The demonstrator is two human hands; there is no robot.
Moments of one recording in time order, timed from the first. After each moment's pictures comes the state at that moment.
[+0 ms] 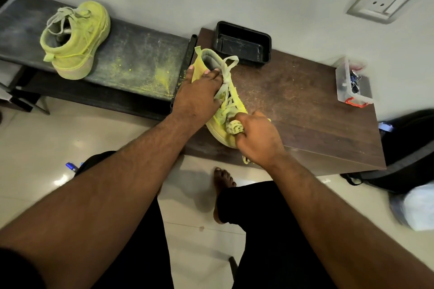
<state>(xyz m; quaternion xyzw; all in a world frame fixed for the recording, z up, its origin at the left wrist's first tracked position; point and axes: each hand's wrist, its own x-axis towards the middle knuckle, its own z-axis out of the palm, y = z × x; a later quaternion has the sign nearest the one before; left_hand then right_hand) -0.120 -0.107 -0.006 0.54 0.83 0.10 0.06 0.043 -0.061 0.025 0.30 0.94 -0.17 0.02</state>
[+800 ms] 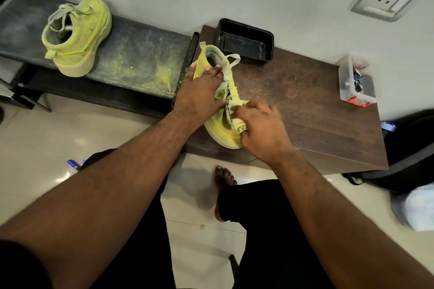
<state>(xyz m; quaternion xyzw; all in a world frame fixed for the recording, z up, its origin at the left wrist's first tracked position) -0.124 -0.107 -0.010 0.54 0.83 0.13 0.06 0.044 -0.054 0.032 0.26 0.96 -0.10 0.02</state>
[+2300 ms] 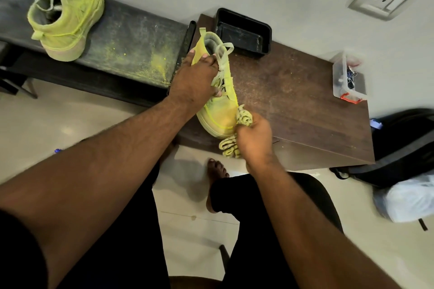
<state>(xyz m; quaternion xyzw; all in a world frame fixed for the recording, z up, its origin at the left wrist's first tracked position) -0.130 -0.102 -0.012 0.56 0.82 0.09 0.05 0.041 -0.092 0.005 0.58 0.64 -0.49 -0.13</state>
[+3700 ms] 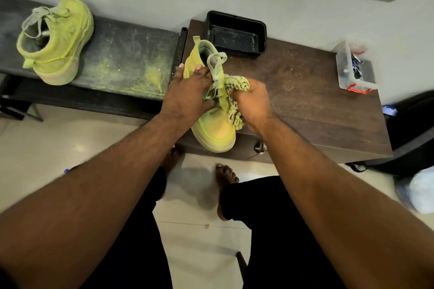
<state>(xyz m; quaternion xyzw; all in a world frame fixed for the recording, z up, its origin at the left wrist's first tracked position) -0.129 -0.109 -0.012 0.57 0.81 0.12 0.08 -0.006 -0.018 0.004 0.50 0.66 -0.54 -0.16</state>
